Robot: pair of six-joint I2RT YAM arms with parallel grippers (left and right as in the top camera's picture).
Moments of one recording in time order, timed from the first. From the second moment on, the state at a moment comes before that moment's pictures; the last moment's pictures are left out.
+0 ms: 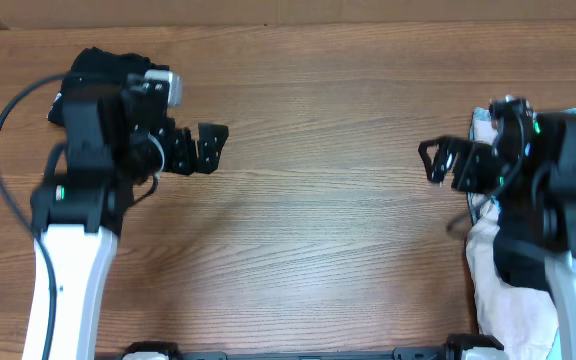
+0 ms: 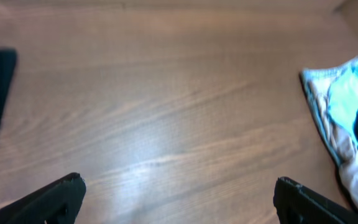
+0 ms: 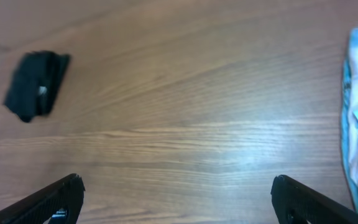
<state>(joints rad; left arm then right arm) -0.03 1.27 1.31 -0.80 0.42 -0.05 -0.05 1.17 1.29 -1.01 -0.35 0.22</state>
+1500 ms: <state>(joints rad) -0.03 1.39 1.43 -0.92 0.44 0.21 -0.54 1.83 1.41 -1.21 -0.06 0.37</state>
